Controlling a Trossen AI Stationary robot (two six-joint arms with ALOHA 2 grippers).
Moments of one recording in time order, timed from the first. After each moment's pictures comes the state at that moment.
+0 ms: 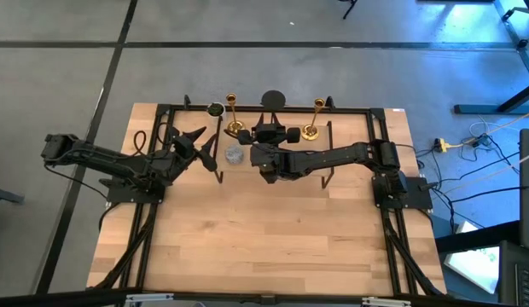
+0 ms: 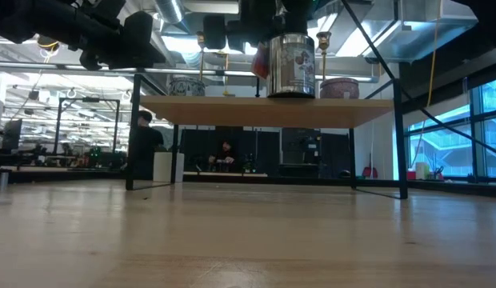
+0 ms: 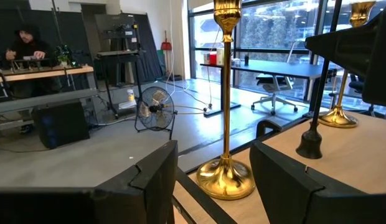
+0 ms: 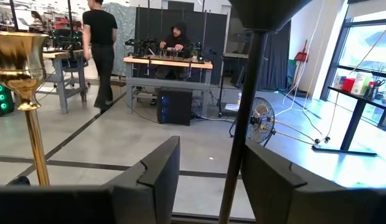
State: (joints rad) left arm -0.09 0.80 0.29 0.53 -1.05 0.01; right arm 0.06 2.07 1.63 0.31 1.57 0.10
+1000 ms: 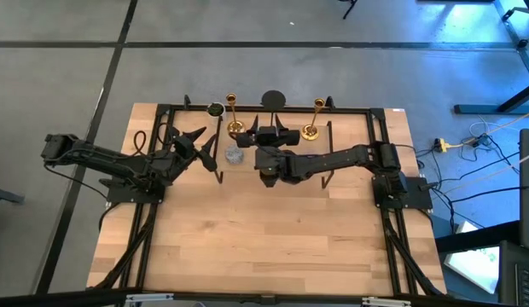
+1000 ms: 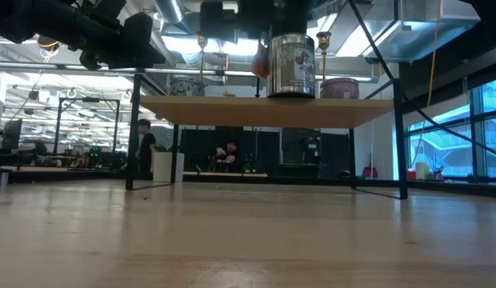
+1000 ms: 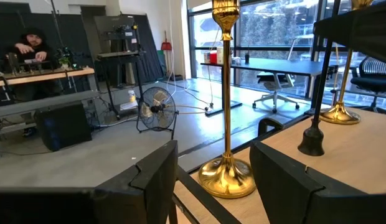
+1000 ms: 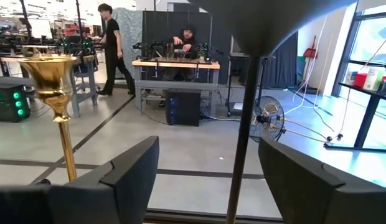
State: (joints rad) left arm -0.09 0.80 0.29 0.53 -1.05 0.02; right arm 0.09 2.07 1.63 0.46 1.57 -0.01
